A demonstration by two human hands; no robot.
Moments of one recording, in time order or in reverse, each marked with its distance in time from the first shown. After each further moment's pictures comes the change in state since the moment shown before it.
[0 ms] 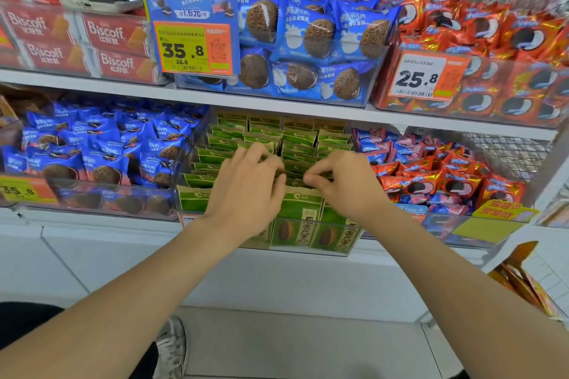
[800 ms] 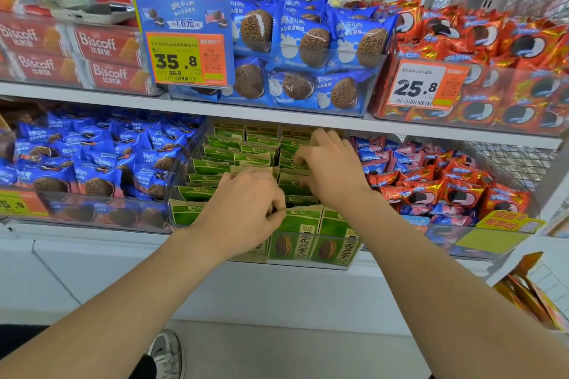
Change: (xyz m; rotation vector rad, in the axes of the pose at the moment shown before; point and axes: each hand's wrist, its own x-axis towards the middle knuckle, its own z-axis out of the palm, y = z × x) left_hand 0.002 -0.003 -0.012 -0.053 -0.204 0.053; right_hand 0.049 0.000 0.010 -0.561 -0.002 -0.090
